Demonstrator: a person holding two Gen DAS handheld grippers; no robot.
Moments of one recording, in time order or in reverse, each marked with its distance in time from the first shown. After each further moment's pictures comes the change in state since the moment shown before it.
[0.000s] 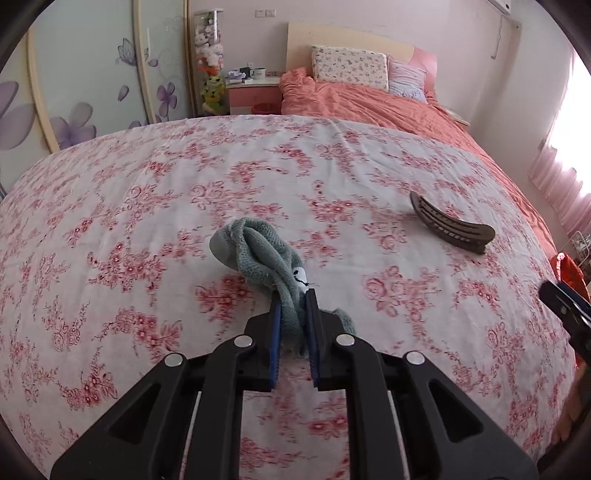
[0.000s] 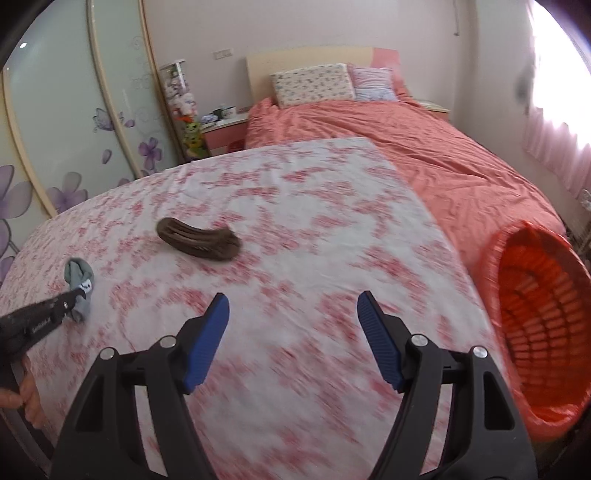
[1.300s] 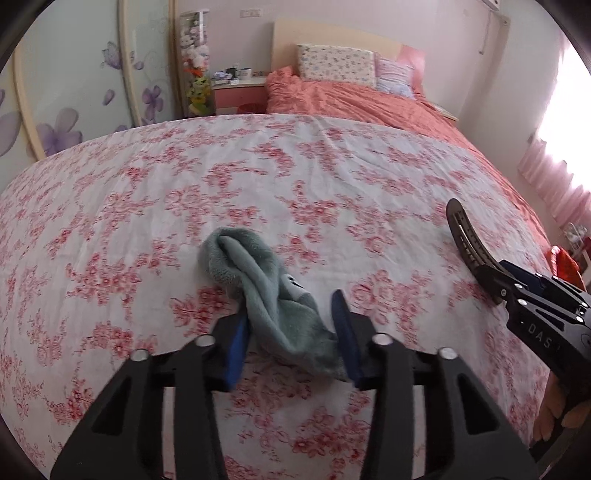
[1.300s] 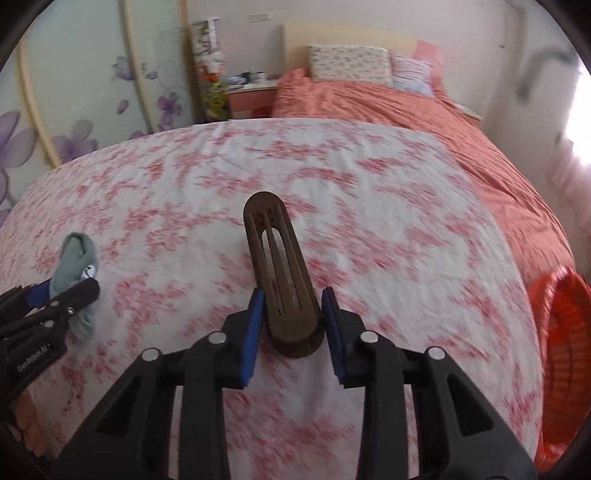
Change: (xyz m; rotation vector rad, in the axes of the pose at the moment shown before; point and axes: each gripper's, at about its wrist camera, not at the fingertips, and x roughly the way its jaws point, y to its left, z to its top) left arm 0.007 -0.013 -0.002 0.052 -0.005 -0.056; right arm 0.031 0.036 0.002 -0.070 0.116 -0.038
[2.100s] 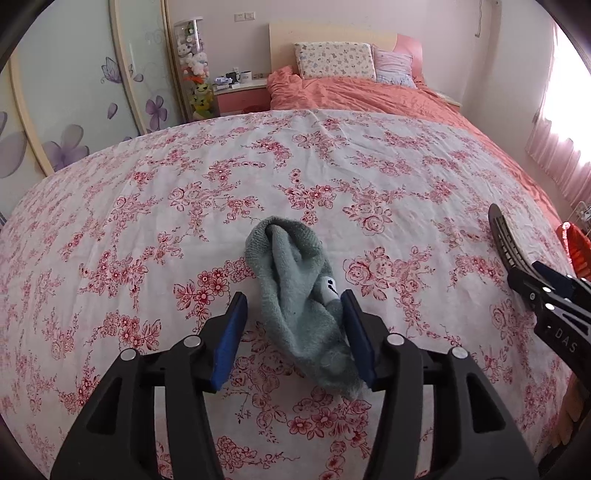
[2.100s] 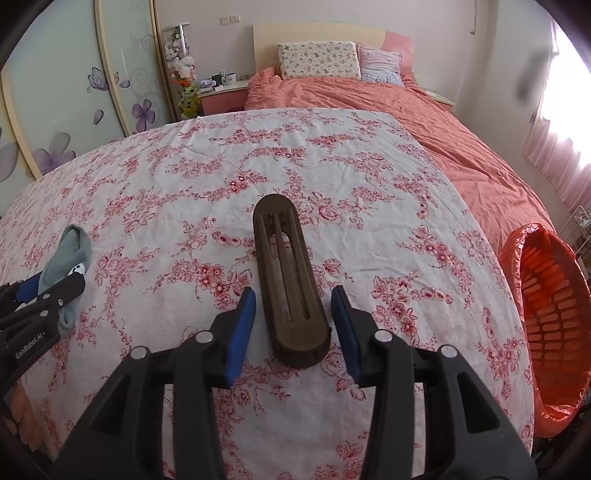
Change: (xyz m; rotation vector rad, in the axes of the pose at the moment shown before) left arm -0.001 -0.012 -0.009 0.055 0.004 0.099; right arm -0.008 -0.012 -0.020 0.029 0.000 -0.052
